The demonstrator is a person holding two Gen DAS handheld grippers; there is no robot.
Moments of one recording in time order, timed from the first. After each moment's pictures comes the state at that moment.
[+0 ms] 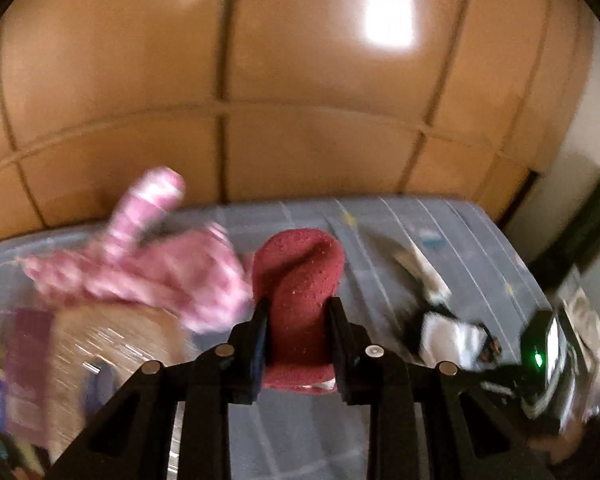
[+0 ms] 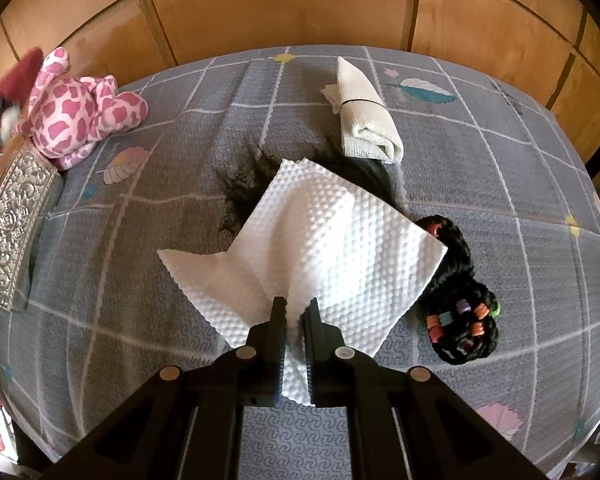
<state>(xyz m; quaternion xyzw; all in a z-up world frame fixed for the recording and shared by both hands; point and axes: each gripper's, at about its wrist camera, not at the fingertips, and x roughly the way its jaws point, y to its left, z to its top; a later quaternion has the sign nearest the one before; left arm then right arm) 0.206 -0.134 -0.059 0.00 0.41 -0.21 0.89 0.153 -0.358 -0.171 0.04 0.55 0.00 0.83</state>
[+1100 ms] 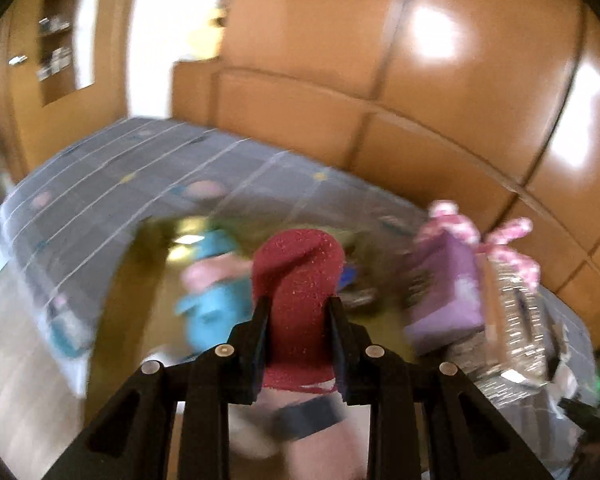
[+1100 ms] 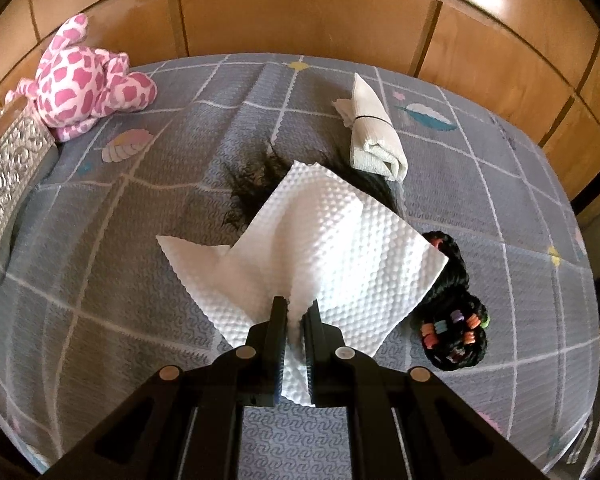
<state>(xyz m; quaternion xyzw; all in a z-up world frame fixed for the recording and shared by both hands) 0.075 0.212 -0.068 -0.15 0.36 0.11 0.91 0.147 -0.340 -0.170 -0.04 0.53 -0.01 0.85</state>
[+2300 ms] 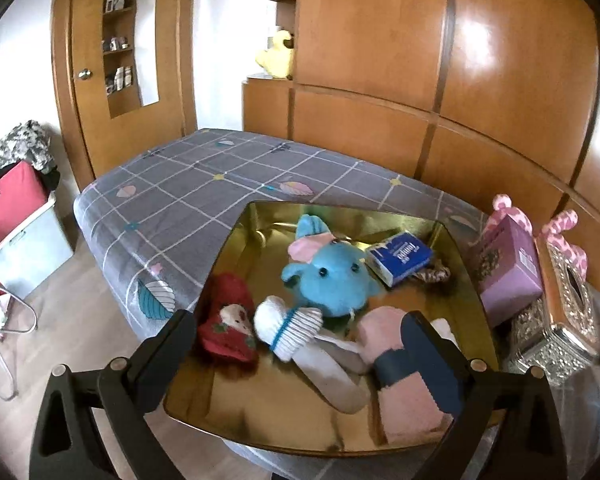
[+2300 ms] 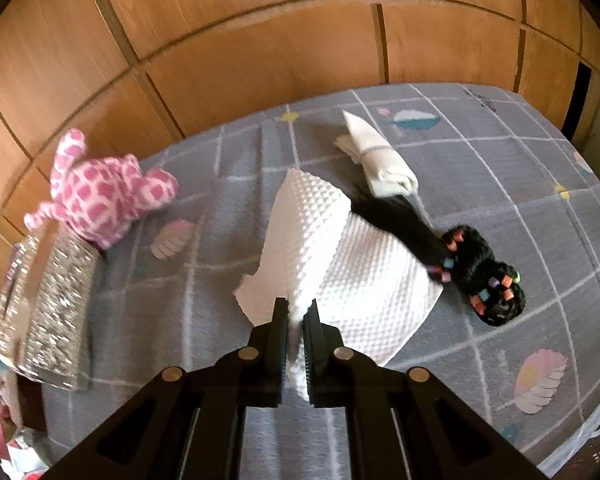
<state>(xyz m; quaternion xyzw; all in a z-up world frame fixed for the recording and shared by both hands) -0.011 0.235 -0.086 -0.12 0.34 0.24 0.90 0.144 -0.326 -0.129 0.15 0.46 -0.04 0.87</state>
